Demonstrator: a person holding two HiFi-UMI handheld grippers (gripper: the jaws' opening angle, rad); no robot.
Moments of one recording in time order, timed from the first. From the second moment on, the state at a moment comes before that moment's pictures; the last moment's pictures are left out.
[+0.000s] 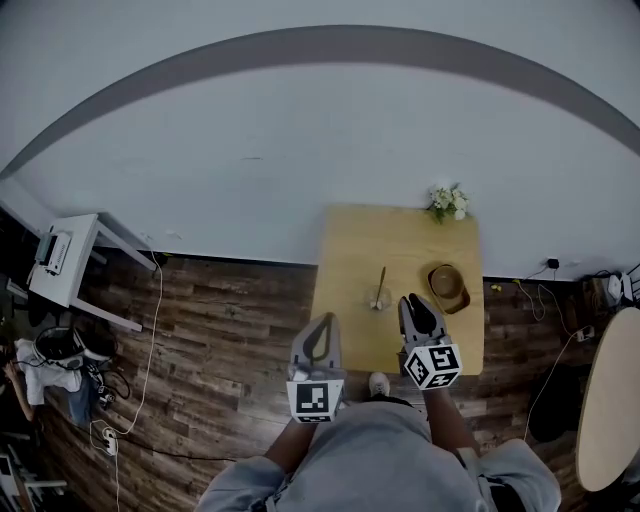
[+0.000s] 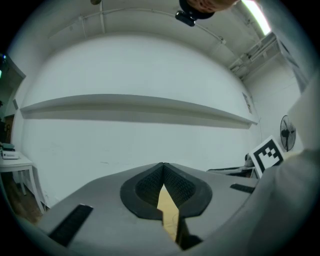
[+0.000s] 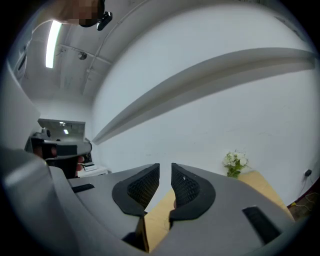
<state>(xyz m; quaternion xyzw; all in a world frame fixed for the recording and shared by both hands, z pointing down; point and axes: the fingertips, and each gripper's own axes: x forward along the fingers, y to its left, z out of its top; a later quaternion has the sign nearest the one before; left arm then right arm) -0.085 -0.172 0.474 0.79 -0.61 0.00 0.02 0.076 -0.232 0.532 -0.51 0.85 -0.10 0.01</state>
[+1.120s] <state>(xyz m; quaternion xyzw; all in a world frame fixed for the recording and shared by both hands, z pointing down) -0.117 -0.231 0.508 0.71 -0.70 0.06 0.06 0.048 -0.342 0.715 -0.40 0.87 -0.24 -0.18</state>
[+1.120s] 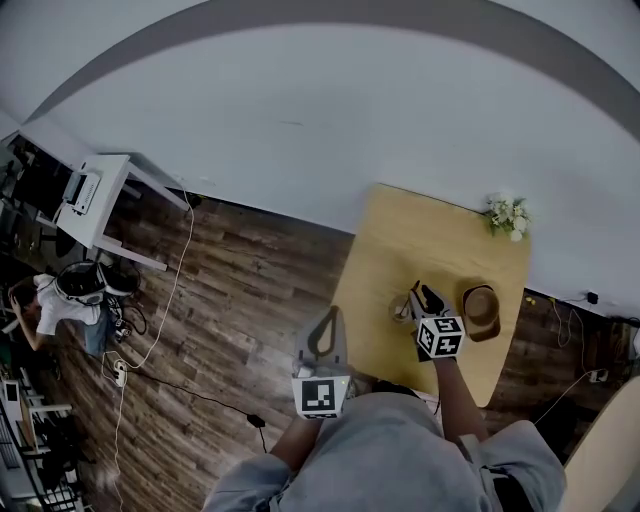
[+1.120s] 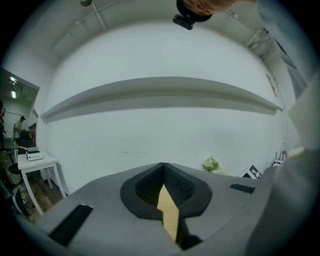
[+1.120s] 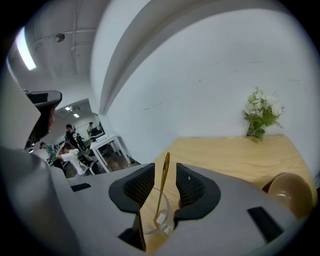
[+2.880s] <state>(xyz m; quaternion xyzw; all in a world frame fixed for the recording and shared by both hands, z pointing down) -0.116 -0.148 0.482 0.77 -0.64 0.03 0.03 0.073 -0.239 0.503 -0.51 0.85 -0.08 0.02</state>
